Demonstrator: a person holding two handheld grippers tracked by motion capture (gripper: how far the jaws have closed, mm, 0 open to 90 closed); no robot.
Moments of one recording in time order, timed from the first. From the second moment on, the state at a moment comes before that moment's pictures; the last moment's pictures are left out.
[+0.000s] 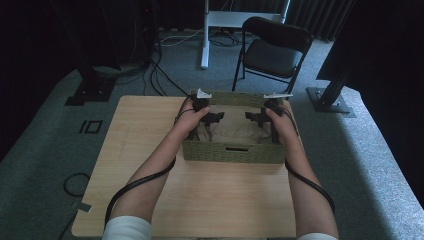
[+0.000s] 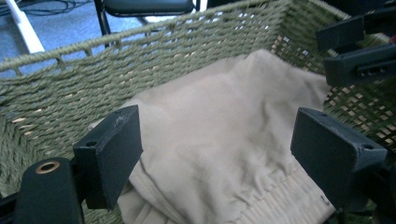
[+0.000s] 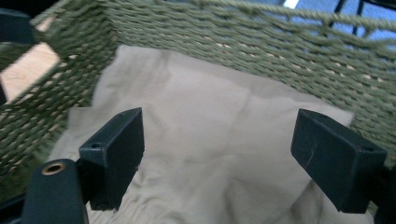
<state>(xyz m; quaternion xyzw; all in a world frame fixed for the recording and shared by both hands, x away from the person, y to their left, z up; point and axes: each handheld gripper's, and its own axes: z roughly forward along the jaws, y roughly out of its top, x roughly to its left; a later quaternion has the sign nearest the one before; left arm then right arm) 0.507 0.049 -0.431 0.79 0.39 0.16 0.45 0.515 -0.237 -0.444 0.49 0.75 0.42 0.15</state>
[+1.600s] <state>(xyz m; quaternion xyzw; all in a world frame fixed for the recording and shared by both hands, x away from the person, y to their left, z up) 0.389 0.052 -0.420 0.81 0.27 0.13 0.50 0.397 -0.230 -0.424 0.30 0.79 0.52 0.10</state>
